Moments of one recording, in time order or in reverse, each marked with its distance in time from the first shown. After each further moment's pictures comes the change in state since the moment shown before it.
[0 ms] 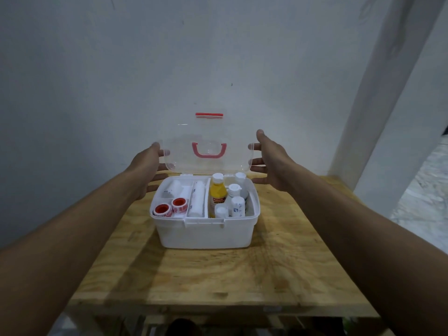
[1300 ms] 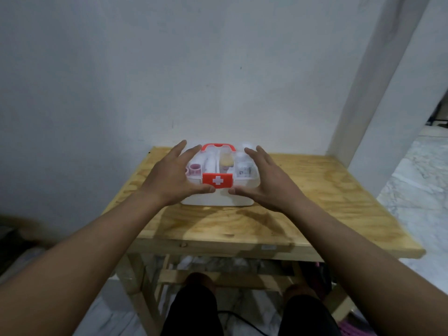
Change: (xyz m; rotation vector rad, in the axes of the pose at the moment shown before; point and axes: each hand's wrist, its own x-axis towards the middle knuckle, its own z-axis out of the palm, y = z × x) left_hand -0.094 -0.070 -0.019 0.865 -0.045 0.720; right_hand -0.101 0.090 0.003 -0.967 0.012 -0.622
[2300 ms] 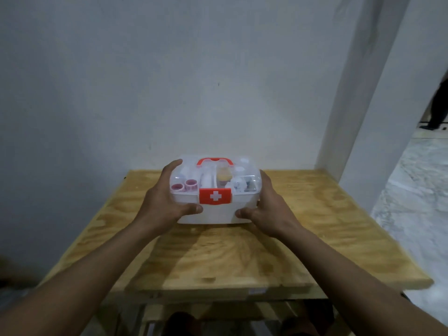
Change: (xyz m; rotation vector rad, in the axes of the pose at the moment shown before) left_hand 0.037 0.016 0.044 -0.545 0.126 -0.044; right_hand 0.018 0.047 0.004 0.424 0.060 0.182
